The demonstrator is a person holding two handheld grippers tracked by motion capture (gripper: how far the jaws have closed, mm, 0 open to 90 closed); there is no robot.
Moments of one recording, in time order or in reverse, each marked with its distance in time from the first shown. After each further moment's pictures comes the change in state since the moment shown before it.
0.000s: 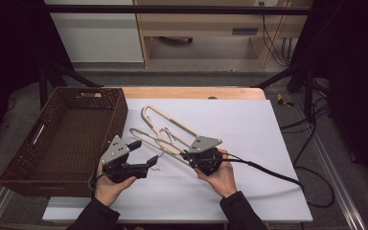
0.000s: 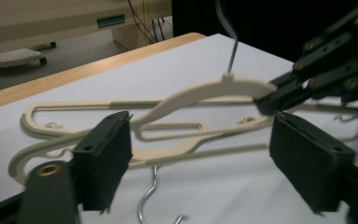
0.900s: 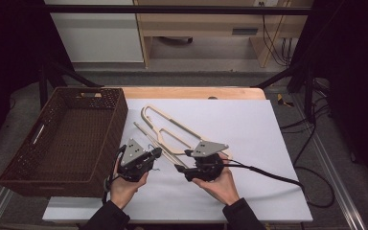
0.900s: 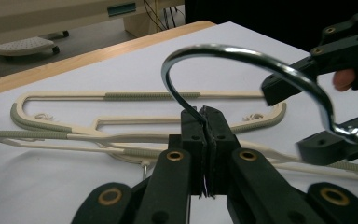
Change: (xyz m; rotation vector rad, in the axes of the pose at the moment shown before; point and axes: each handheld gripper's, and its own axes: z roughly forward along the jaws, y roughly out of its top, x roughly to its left) left arm -0.024 -0.003 0.034 0.030 0.074 -0.027; right arm 0.012 -0.010 0.003 -0.069 0.065 0.093
